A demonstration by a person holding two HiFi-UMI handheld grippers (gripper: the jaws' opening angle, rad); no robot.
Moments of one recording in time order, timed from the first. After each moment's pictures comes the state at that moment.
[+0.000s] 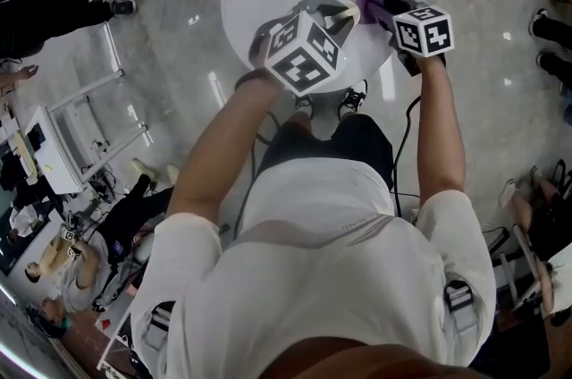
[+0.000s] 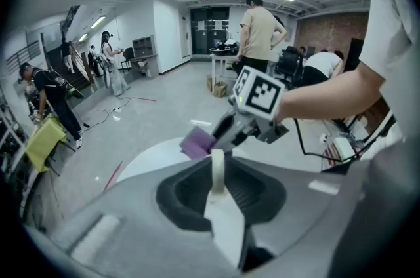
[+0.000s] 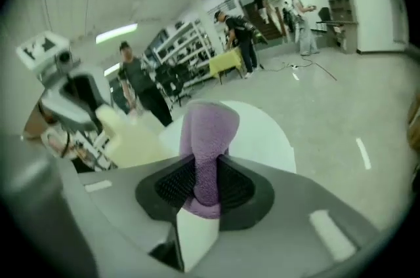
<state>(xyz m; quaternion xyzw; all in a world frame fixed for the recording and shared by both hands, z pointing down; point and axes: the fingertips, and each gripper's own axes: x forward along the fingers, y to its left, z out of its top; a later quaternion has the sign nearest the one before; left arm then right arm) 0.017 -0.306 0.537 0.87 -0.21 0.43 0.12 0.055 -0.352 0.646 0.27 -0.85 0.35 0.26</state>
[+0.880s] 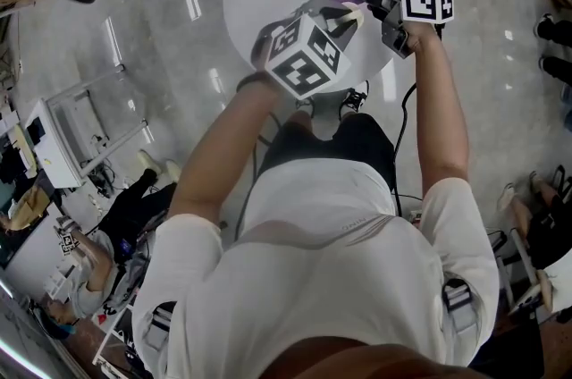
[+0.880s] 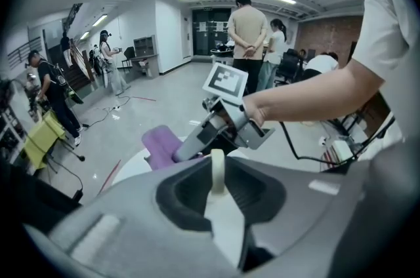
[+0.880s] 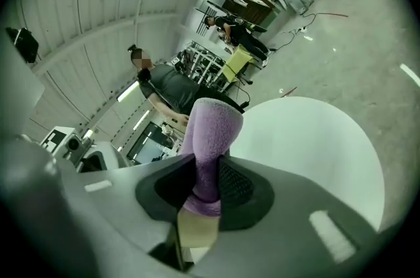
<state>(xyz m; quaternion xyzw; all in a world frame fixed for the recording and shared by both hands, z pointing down) 0.014 -0.306 0.535 0.87 -0.21 0.42 0.12 -0.009 -0.391 0.593 0.15 -0.84 0.52 0.07</state>
